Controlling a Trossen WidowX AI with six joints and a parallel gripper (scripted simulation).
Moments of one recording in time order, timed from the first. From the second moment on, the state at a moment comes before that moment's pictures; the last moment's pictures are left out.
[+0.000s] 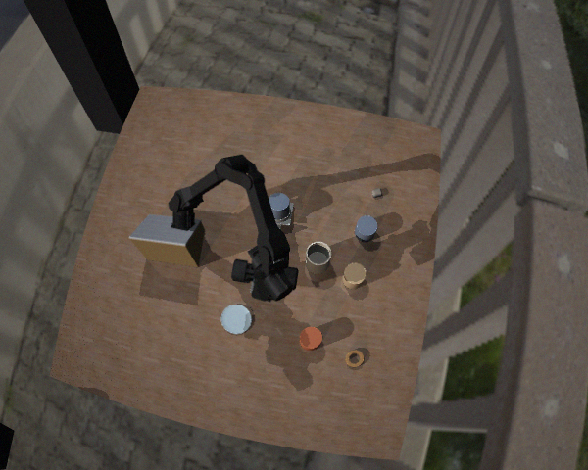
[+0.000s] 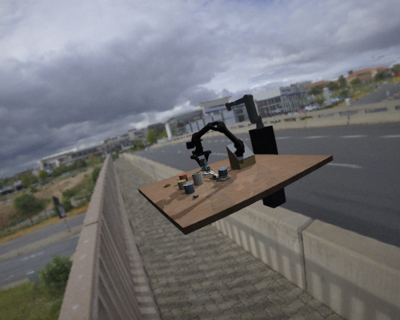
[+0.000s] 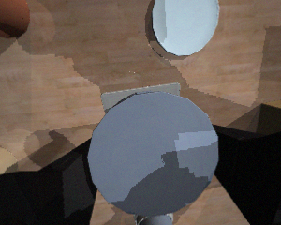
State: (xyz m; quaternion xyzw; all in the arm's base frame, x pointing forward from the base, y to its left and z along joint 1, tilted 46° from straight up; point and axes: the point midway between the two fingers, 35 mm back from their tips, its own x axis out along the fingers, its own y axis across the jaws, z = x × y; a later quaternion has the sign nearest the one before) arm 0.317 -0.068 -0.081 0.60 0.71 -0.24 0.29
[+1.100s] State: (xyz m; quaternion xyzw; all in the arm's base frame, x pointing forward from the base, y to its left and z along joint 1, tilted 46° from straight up) arm 0.317 -0.097 -0.049 0.60 0.71 -0.24 0.29
